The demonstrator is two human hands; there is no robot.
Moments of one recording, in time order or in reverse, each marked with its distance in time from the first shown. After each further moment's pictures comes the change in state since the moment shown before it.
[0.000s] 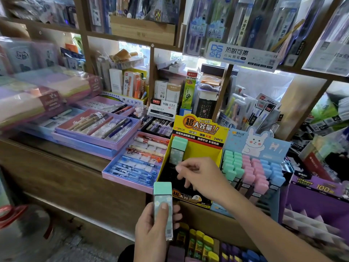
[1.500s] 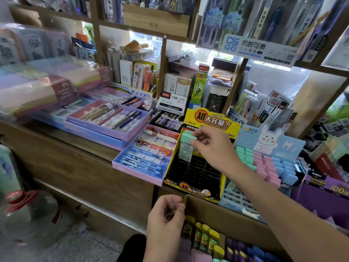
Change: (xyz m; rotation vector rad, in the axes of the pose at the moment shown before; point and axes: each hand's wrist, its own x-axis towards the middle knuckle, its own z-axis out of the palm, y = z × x) left_hand -0.003 -0.003 -0.006 0.337 0.032 0.104; right_hand 0.048 -0.013 -0.015 -0.160 0.216 -0.184
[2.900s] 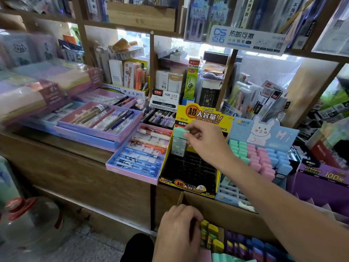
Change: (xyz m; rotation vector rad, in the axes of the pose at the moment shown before) left_hand -0.022 0.023 0.010 0.802 -0.412 0.437; right_hand 0.003 0.007 0.001 0.001 0.035 -0.062
